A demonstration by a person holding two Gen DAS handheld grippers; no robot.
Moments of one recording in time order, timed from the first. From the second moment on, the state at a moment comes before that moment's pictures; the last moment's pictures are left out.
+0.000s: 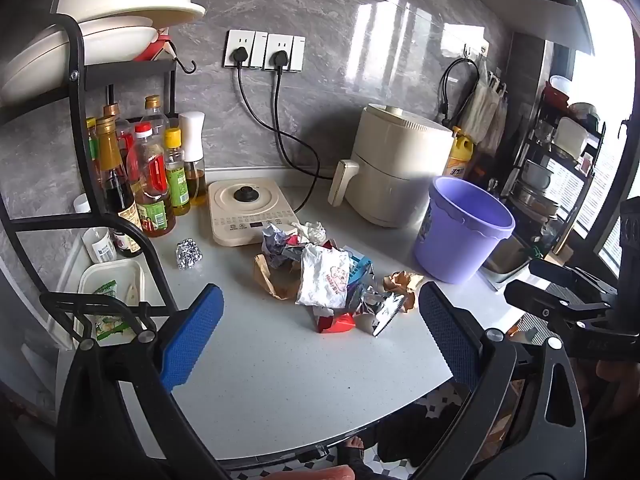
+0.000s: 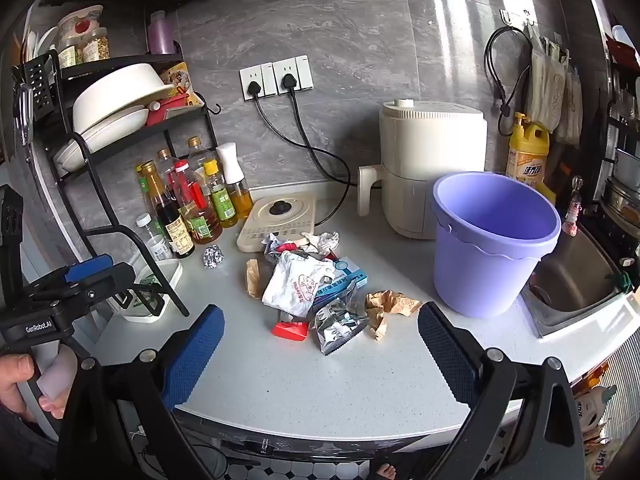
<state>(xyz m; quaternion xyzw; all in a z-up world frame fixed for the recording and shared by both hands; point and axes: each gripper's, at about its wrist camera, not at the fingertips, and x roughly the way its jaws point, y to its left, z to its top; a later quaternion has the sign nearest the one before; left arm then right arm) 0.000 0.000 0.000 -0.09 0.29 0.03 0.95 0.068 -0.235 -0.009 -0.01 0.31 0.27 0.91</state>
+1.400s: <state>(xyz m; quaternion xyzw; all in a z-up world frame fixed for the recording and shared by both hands) -0.024 -0.001 0.013 -0.09 0.26 0.03 0.96 0.062 -0.229 -0.005 0.01 0.30 0.27 0.91</state>
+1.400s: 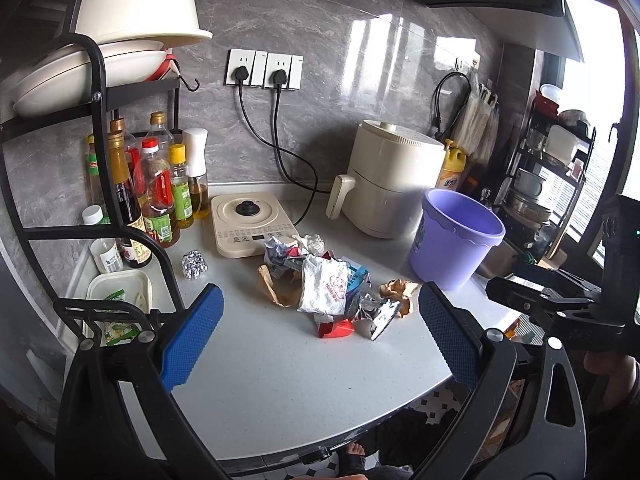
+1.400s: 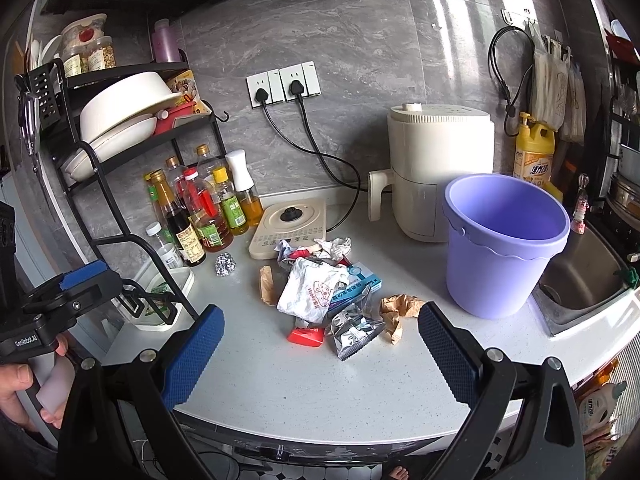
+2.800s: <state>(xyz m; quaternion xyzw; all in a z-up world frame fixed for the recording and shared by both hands) -0.037 0.003 0.017 -0.10 0.25 0.01 0.96 0.038 -0.226 0.003 0.01 0.29 0.26 0.92</state>
